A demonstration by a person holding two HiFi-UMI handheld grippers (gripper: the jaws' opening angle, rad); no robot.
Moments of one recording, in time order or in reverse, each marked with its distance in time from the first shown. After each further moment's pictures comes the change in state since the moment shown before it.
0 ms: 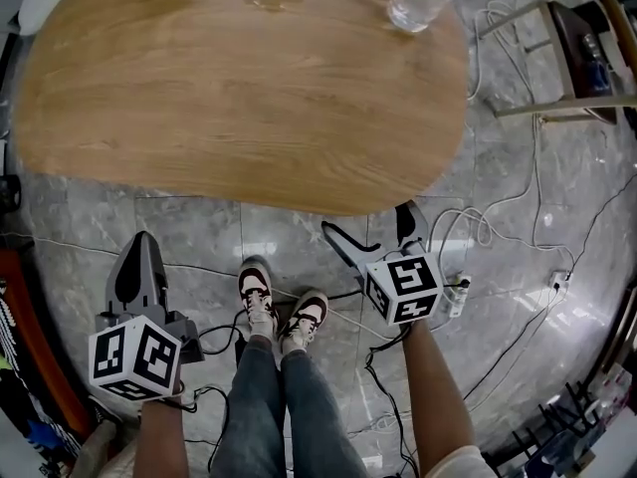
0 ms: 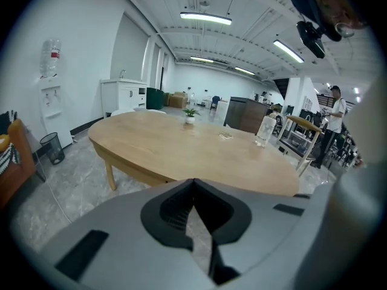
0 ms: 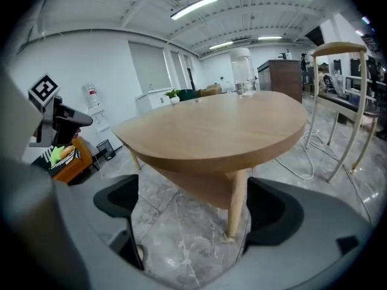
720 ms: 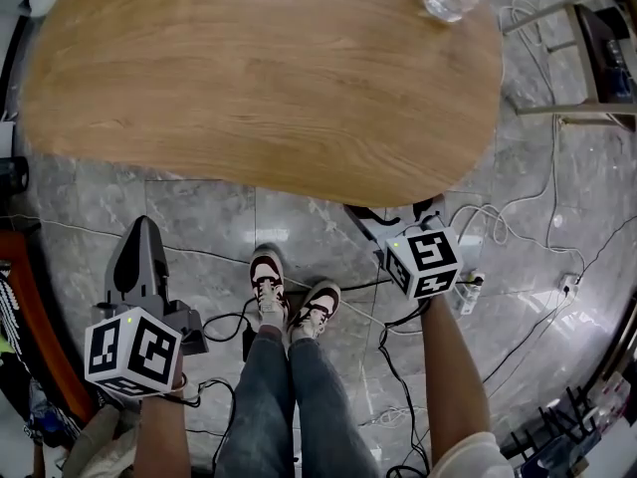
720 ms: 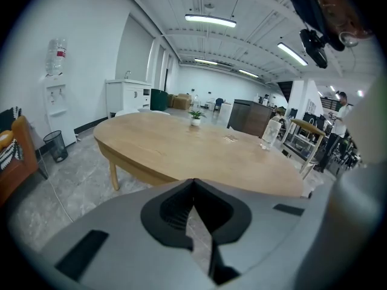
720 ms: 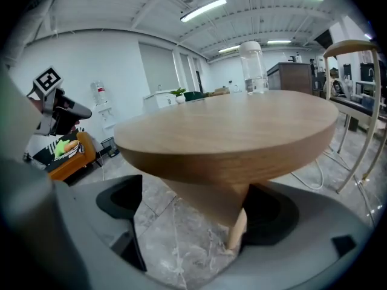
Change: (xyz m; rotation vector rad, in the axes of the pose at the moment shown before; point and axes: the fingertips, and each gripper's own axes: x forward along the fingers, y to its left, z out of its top) left arm 0.004 0.017 0.004 -0.025 -0.017 0.016; right arm 0.034 -0.008 0.002 -0.061 -0.038 0.039
